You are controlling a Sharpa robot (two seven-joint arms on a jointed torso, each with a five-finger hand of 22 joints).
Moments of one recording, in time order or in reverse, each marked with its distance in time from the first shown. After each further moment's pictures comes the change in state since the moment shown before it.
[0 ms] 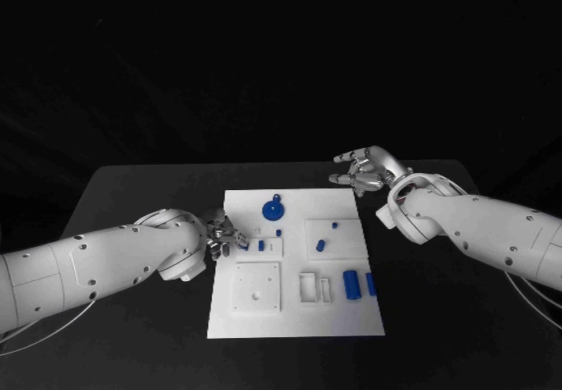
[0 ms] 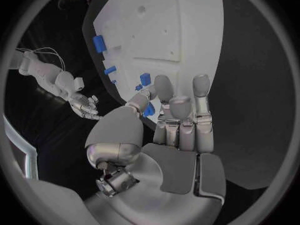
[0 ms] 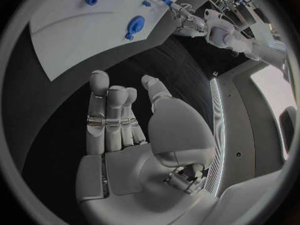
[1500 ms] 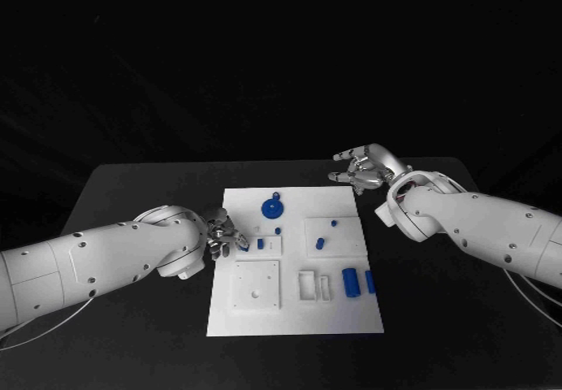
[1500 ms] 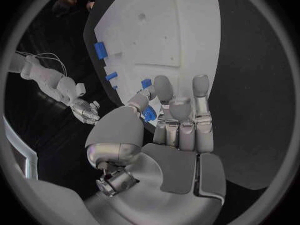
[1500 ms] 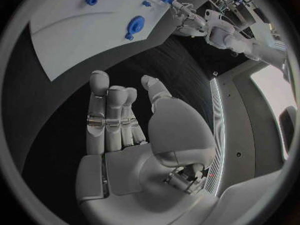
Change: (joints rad) left arm 0.002 0.003 0.005 0.000 -0.023 0.066 -0.003; left_hand 0.004 -0.004 -0.028 0.022 -0.014 0.000 0.000 0.002 0.005 0.000 0.000 0.011 0.016 -0.001 0.002 0.008 0.019 0.000 -0.007 0.000 0.005 0.000; right arm 0.000 -0.001 0.000 0.001 0.000 0.001 0.000; right_hand 0.000 0.000 0.005 0.000 0.018 0.007 0.000 0.000 0.000 0.000 0.000 0.000 0.000 0.000 0.000 0.000 0.000 0.000 0.000 0.000 0.000 0.000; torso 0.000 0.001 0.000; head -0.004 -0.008
